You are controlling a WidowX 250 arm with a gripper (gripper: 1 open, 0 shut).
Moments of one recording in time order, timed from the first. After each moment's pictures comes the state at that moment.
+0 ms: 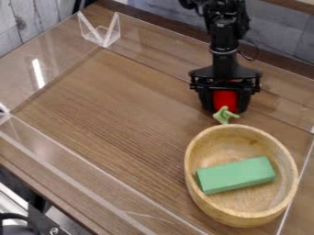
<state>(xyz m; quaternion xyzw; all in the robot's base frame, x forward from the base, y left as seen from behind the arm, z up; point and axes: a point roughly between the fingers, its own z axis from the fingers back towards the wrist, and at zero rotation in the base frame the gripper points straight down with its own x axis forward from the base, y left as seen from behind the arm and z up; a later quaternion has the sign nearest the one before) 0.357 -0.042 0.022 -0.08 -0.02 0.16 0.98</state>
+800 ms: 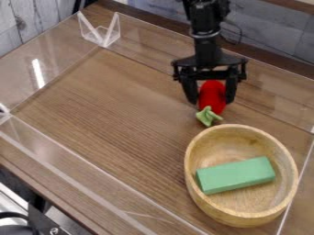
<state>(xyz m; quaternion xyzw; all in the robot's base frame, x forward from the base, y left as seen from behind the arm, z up) 0.342 -0.028 0.057 -0.11 -0.01 0.18 0.98</state>
